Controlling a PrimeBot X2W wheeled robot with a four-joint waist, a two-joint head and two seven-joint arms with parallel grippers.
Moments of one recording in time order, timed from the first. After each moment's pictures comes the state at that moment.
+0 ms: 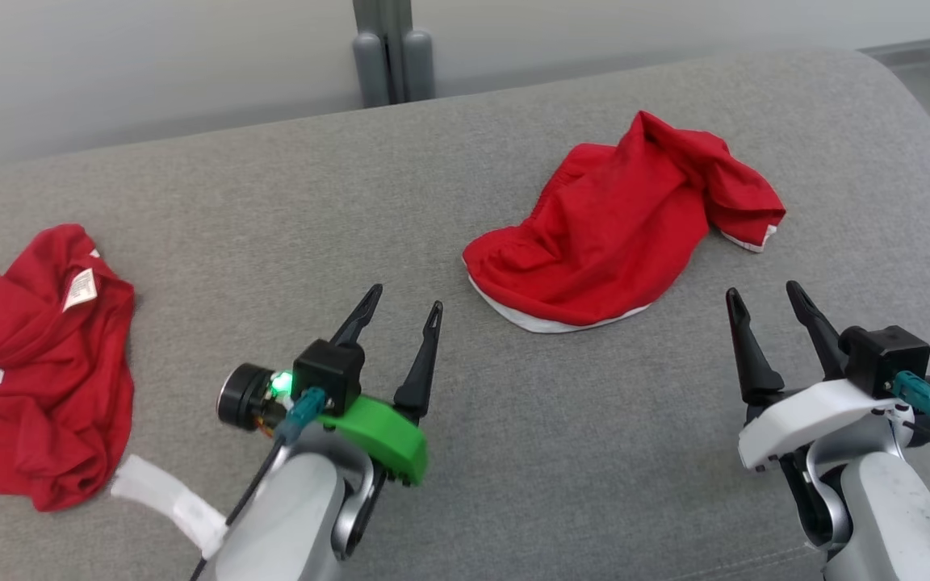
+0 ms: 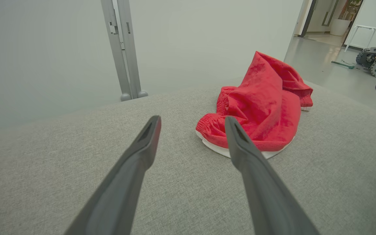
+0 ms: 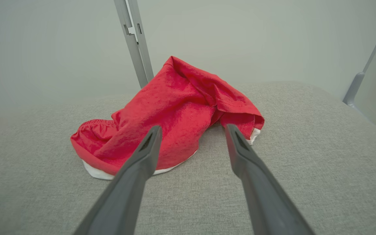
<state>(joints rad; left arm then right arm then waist) -0.37 0.05 -0.48 0.46 -0.27 -0.02 -0.26 -0.20 -0.14 0.03 0.27 0.22 0.13 -0.15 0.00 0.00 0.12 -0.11</state>
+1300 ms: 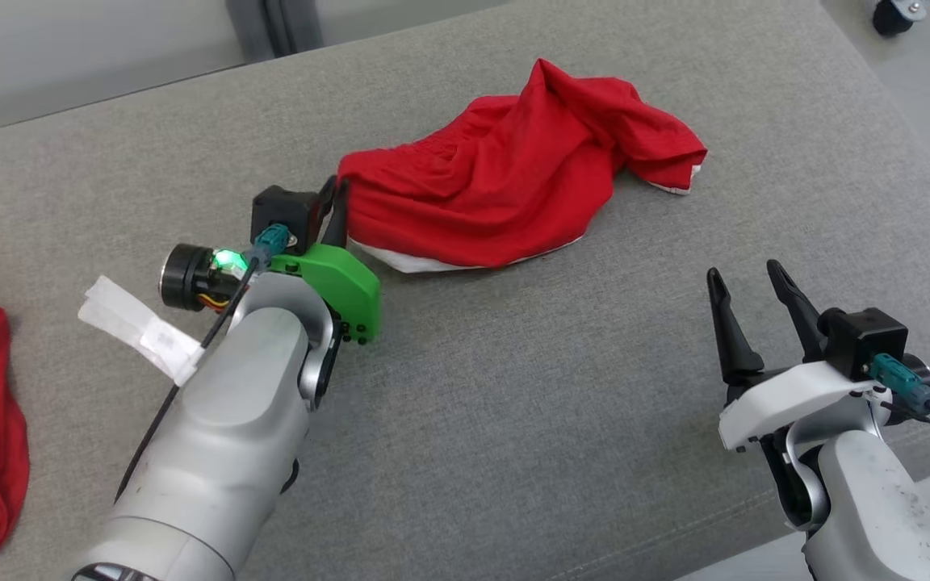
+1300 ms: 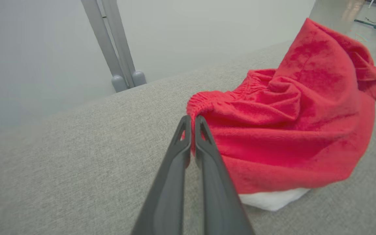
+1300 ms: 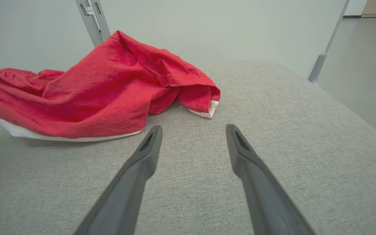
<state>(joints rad) -0.85 0.05 -0.64 1.00 -0.50 0.06 -0.26 -0.28 -0.12 0.06 0.35 0.20 0.13 -0.21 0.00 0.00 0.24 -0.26</state>
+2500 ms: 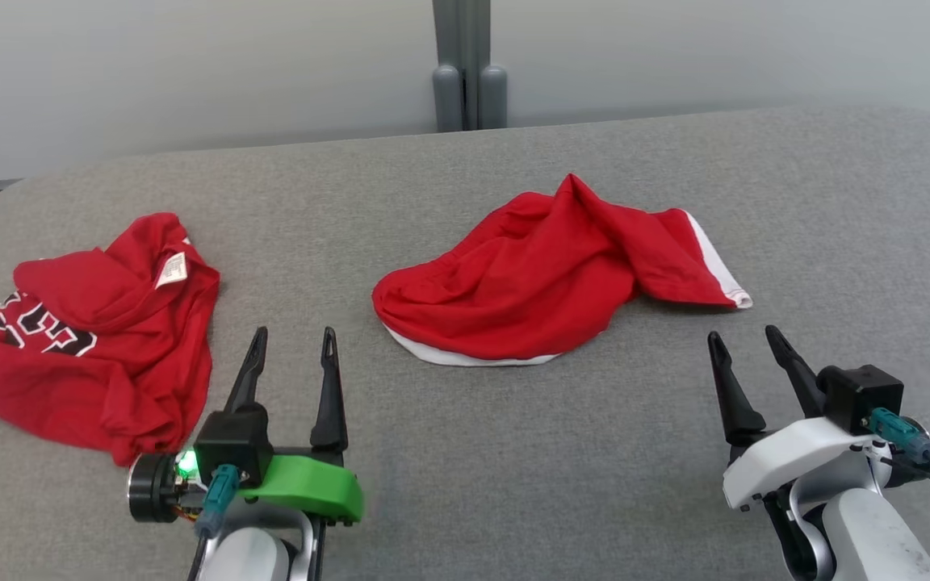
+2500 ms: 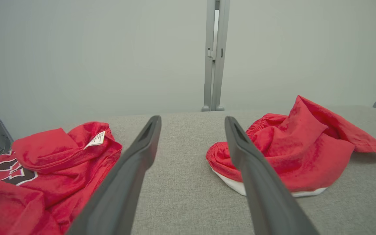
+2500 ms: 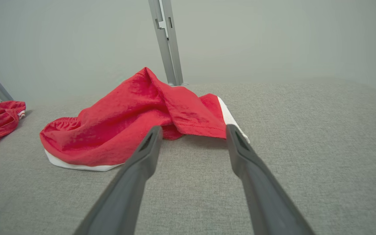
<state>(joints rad) -0.17 0.09 -0.32 0.24 -0.24 0.16 -0.26 -0.15 -0.13 0.07 0.31 0.25 0.13 -0.18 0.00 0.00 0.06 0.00</state>
